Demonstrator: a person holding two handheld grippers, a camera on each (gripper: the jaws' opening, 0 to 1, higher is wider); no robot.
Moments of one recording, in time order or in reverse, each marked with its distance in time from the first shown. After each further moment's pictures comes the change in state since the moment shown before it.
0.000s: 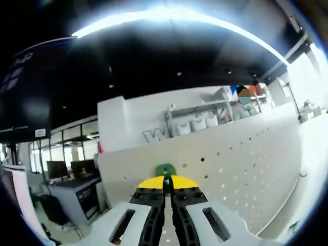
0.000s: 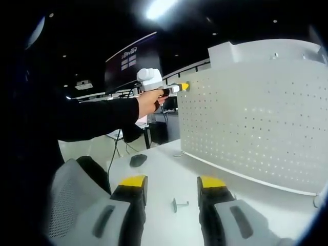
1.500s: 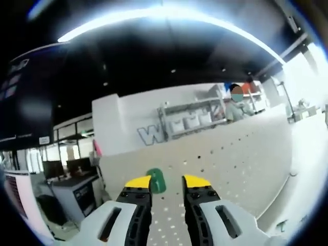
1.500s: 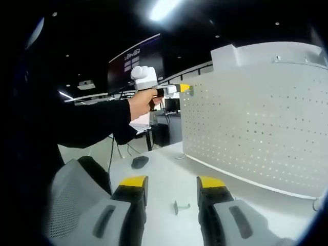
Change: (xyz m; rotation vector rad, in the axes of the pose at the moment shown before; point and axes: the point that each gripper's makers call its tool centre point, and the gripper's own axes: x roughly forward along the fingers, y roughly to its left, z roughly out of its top) left arm -0.040 -0.017 0.021 -0.001 0.031 -0.058; right arm 0.000 0.005 0.006 -0.019 -0.018 0.017
